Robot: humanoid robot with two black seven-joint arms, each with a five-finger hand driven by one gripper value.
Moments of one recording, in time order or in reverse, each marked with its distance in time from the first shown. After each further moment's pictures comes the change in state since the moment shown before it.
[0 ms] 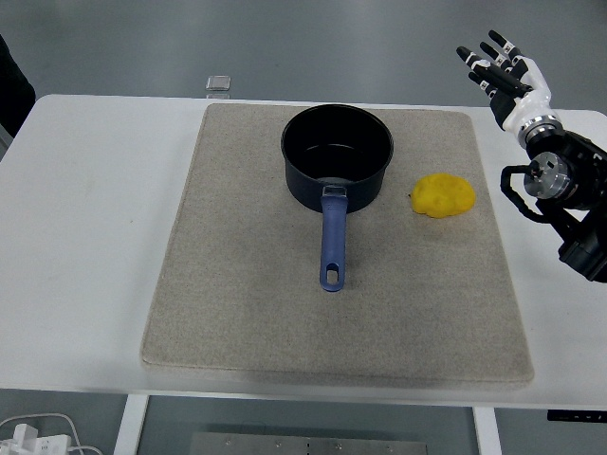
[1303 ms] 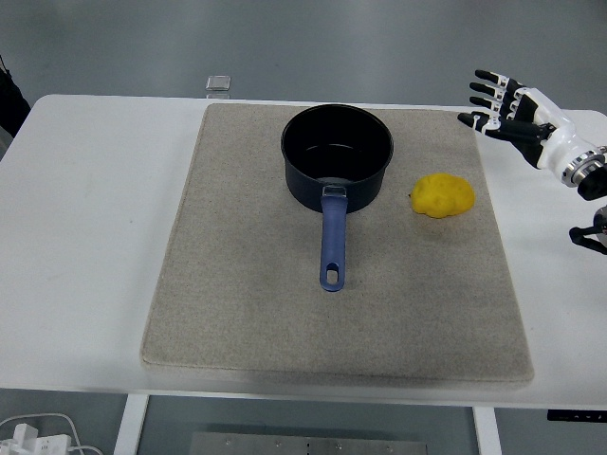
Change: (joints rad) left arm -0.001 0.000 0.001 0.000 0.000 0.000 0.002; right arm -0.160 -0.355 -0.067 0.405 -0.389 0.189 0.010
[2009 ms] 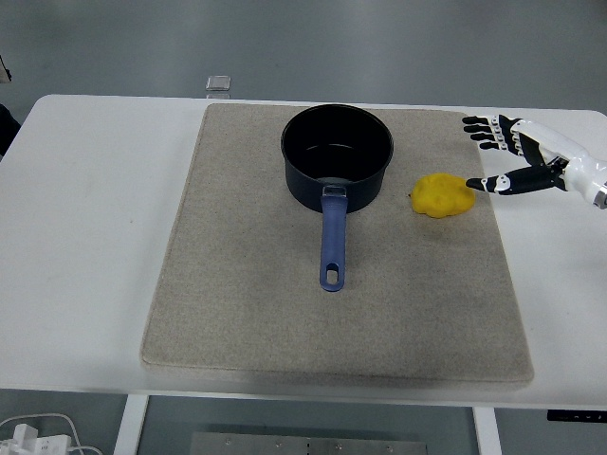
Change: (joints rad) left arm -0.007 0.000 0.000 -0.001 0.003 -0.001 0.000; right arm -0.033 -0.133 -0.005 0.115 -0.509 0.041 0.092
